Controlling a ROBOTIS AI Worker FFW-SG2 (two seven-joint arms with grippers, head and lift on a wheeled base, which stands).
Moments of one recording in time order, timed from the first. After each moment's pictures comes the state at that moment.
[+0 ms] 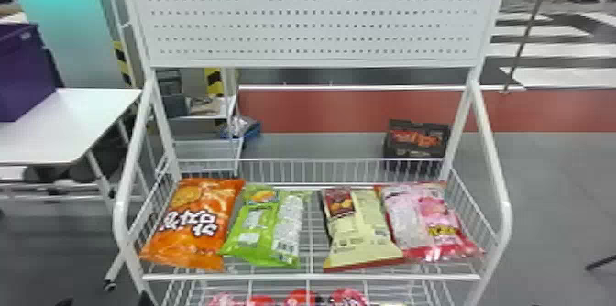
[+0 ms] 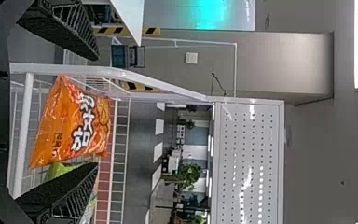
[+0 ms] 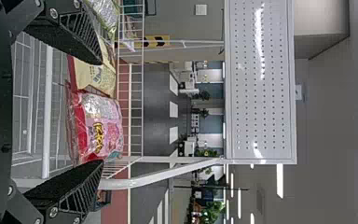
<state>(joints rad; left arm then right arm) 0.82 0.32 -0.03 -2.17 0.21 -0.30 0.30 0.85 -0.33 0.10 -2.23 -0.14 -0.23 -0.21</state>
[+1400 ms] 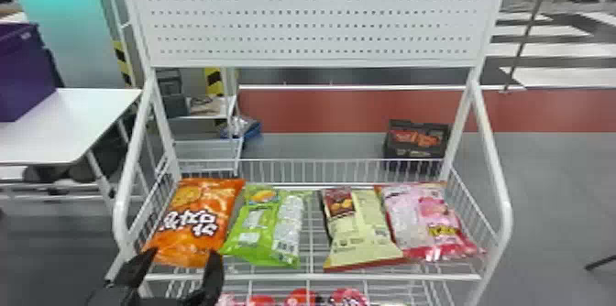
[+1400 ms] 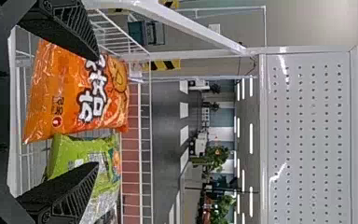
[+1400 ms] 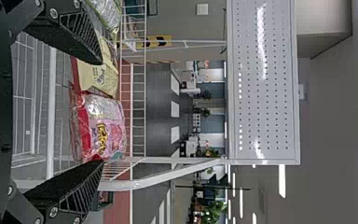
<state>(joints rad) 0.42 0.33 -0.18 -1.98 0.21 0.01 0.30 0.85 -0.32 0.11 -2.22 -0.14 -0.23 -0.21</state>
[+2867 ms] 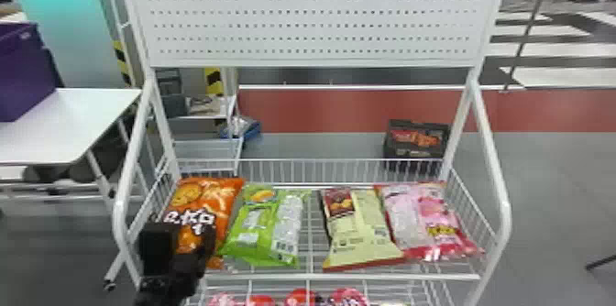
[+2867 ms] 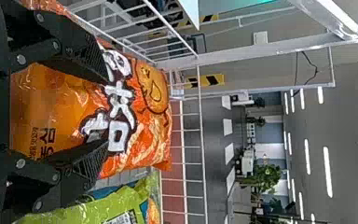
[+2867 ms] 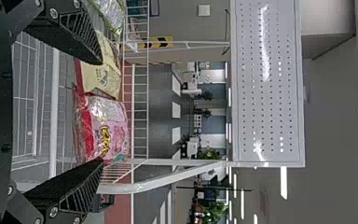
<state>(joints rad) 0.00 0.27 -0.22 -1.51 0.26 0.17 0.29 0.83 -0.32 0.12 -2.19 -0.13 -0.22 -0.21</state>
